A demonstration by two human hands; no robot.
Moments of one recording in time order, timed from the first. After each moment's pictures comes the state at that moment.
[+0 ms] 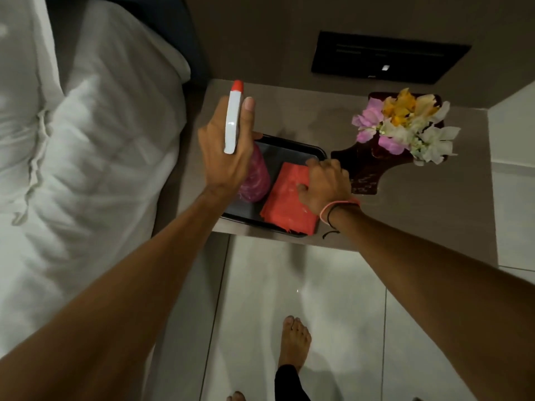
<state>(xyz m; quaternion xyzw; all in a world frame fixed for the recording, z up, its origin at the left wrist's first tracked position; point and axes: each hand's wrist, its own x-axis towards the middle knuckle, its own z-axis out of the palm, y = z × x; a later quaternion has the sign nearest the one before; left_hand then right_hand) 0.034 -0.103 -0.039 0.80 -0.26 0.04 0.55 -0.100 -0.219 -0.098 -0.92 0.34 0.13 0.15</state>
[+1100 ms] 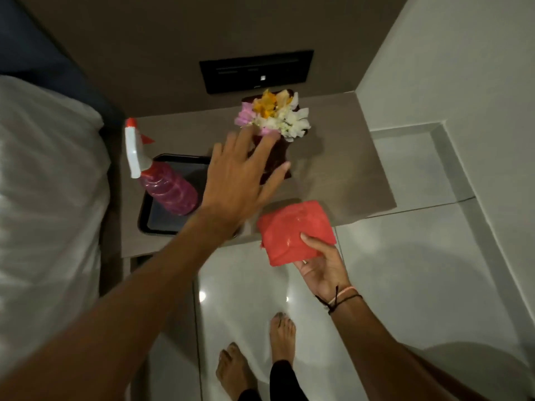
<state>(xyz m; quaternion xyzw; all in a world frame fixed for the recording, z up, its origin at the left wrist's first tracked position) -0.102 -0.141 0.019 0.77 -0.61 0.04 0.18 -0.309 -0.141 -0.070 -0.09 0.49 -0.29 0.82</state>
